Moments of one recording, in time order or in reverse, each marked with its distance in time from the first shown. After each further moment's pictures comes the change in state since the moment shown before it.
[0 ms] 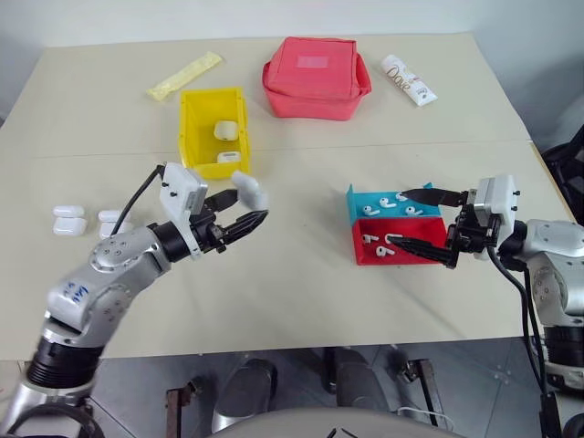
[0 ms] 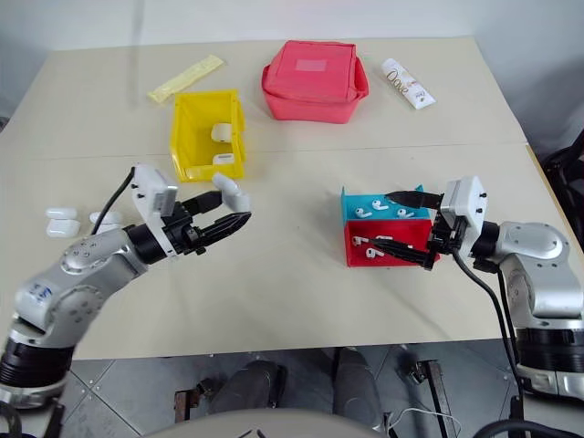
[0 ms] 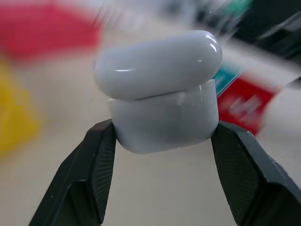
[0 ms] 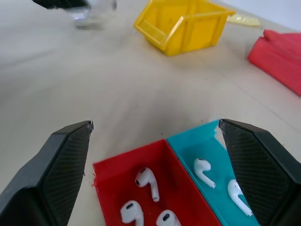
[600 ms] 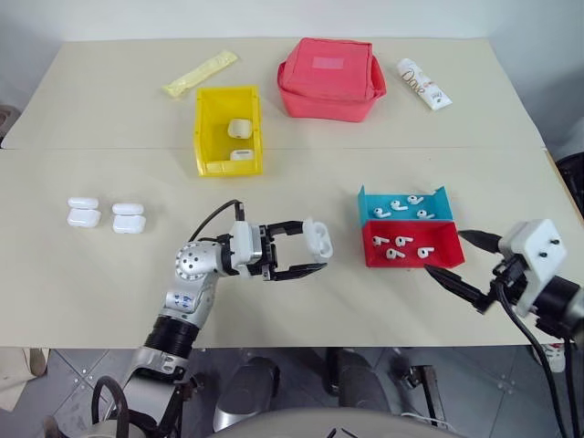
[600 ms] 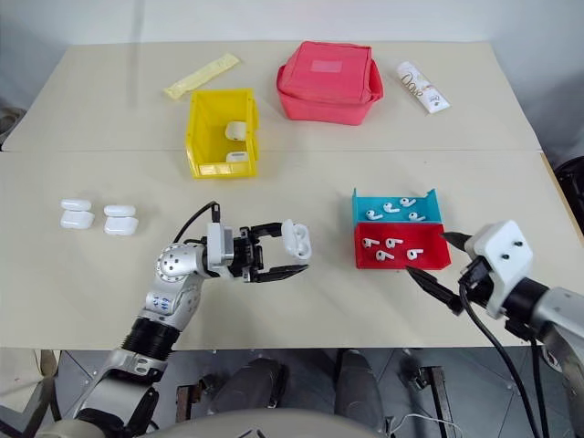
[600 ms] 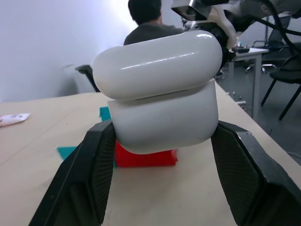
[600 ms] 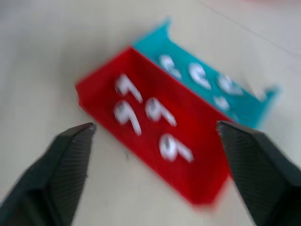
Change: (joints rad) left arm -0.179 -0.395 -0.147 0.607 0.294 -0.651 -0.540; right arm 0.574 -0.050 -0.372 -0.589 0.002 0.440 -0.402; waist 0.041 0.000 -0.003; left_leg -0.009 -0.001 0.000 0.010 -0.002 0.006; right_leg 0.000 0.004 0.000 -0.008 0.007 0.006
